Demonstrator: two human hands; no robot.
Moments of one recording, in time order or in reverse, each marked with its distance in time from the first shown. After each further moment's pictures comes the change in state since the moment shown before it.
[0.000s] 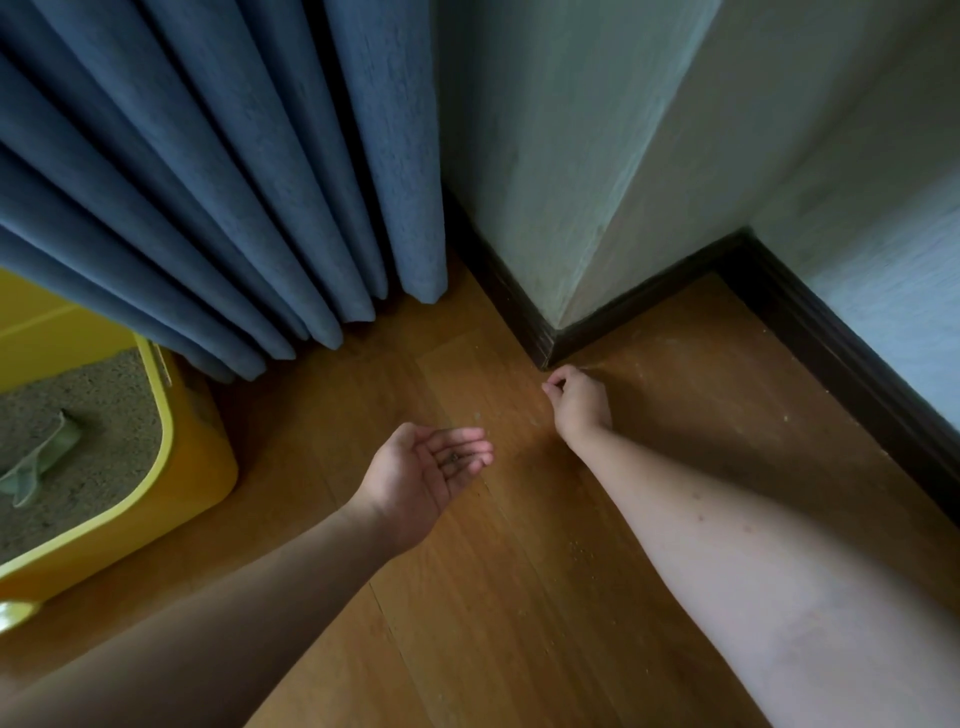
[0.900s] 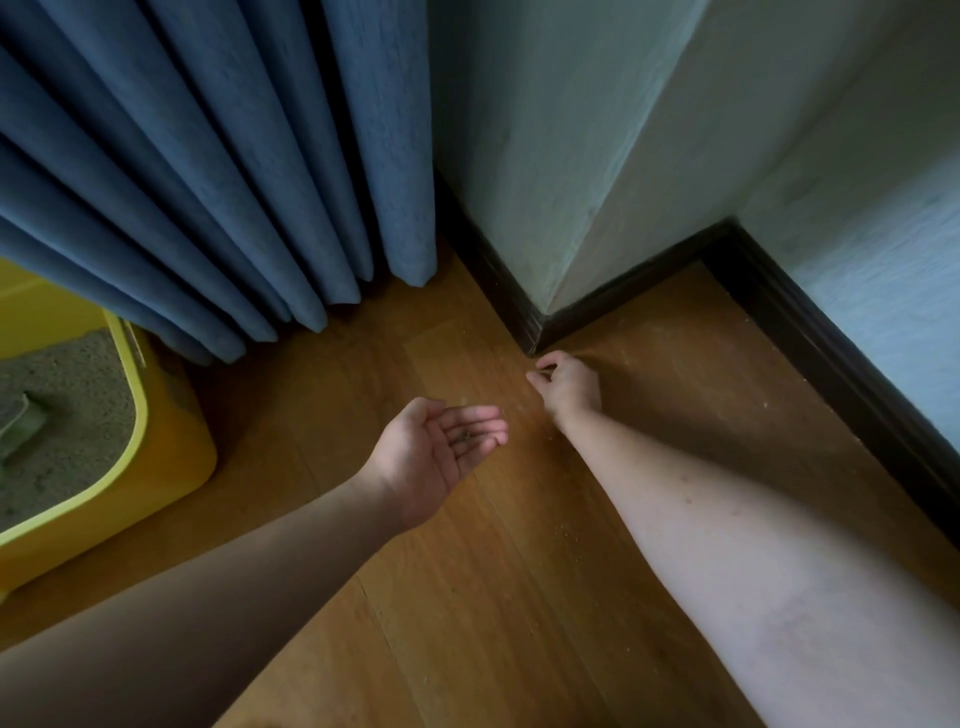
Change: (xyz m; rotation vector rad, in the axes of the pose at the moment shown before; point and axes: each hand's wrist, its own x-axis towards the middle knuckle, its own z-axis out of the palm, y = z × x) left_hand 0.005 -0.003 0.017 0.033 -0.102 -0.033; right_hand -0.003 -0.006 -0.007 0.074 -0.032 0.053
